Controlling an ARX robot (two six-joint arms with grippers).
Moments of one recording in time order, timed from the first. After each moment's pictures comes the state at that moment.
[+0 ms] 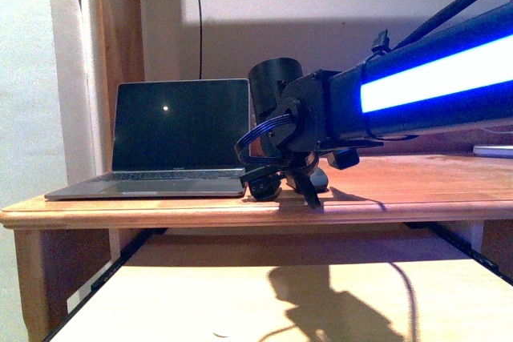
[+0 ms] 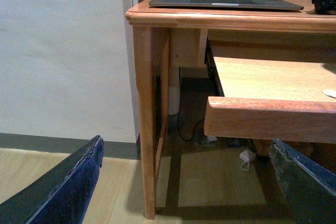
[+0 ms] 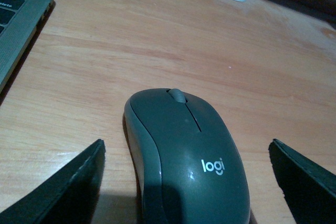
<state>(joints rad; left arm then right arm) -0.01 0.01 0.01 0.00 0.00 0.01 0.57 2.46 2.40 -0.23 0.65 -0.15</state>
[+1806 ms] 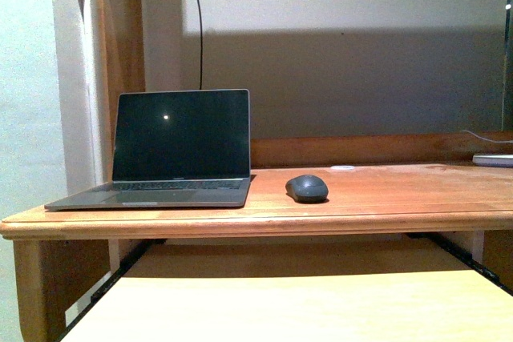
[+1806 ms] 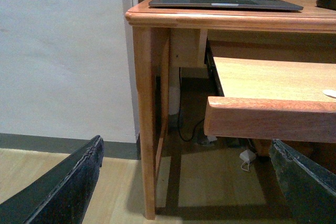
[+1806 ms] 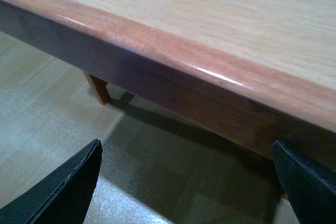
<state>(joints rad) -0.01 0.01 0.01 0.00 0.00 0.01 0.31 1.31 0.36 0.55 -0.27 -0.15</state>
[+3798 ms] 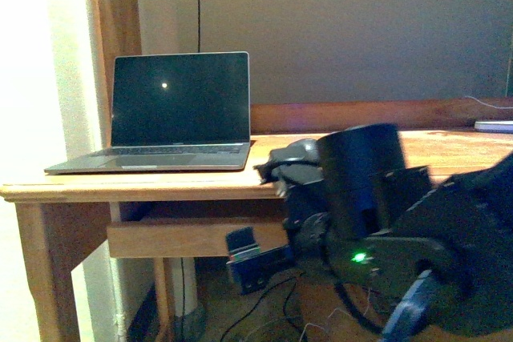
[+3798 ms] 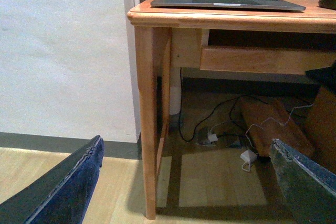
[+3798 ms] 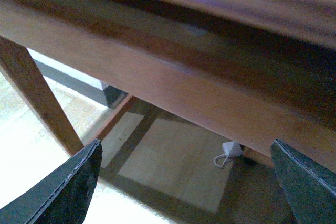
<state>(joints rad) -0.01 0.01 0.01 0.00 0.00 0.01 0.57 2.00 1.21 0.52 0.03 -0.07</state>
